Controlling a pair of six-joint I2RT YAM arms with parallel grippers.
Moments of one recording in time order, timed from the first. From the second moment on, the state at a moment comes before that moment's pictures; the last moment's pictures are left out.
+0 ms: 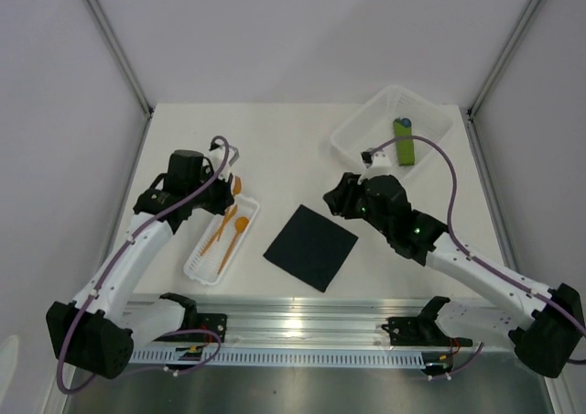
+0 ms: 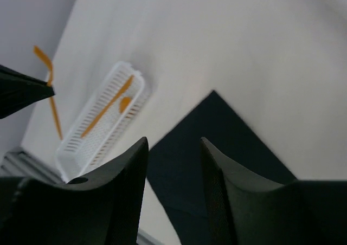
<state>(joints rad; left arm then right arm) -0.27 1.11 0.97 -0.66 0.22 0.13 0.79 1.04 0.85 -0.23 0.25 0.59</state>
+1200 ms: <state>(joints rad) -0.31 1.03 1.01 -0.59 0.21 -0.13 1.05 1.78 1.20 0.37 0.02 0.60</state>
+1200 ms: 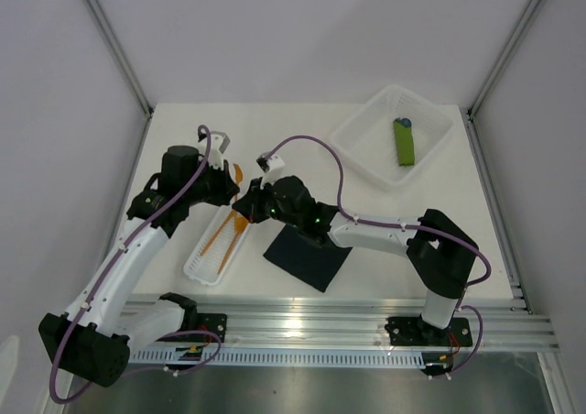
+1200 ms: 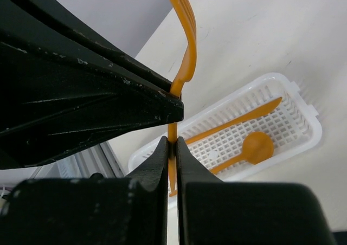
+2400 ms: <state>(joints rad) -0.16 0.97 0.91 -0.71 0.22 0.11 0.68 1.69 0.76 0.17 -0.49 0.58</state>
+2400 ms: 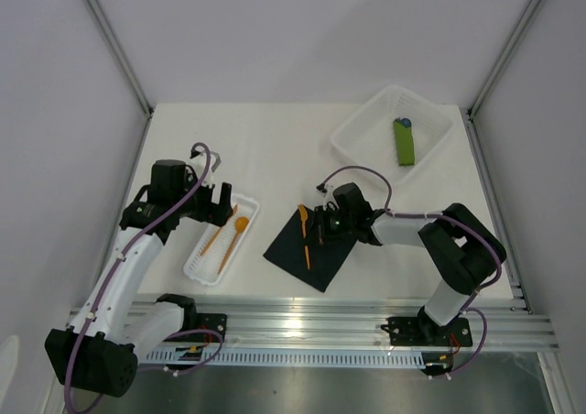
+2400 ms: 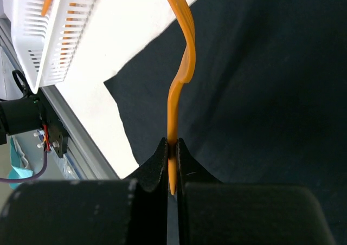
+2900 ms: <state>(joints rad) -0.16 0.97 0.91 -0.71 0.22 0.12 0.70 1.74 0.76 0.19 -0.46 0.62</state>
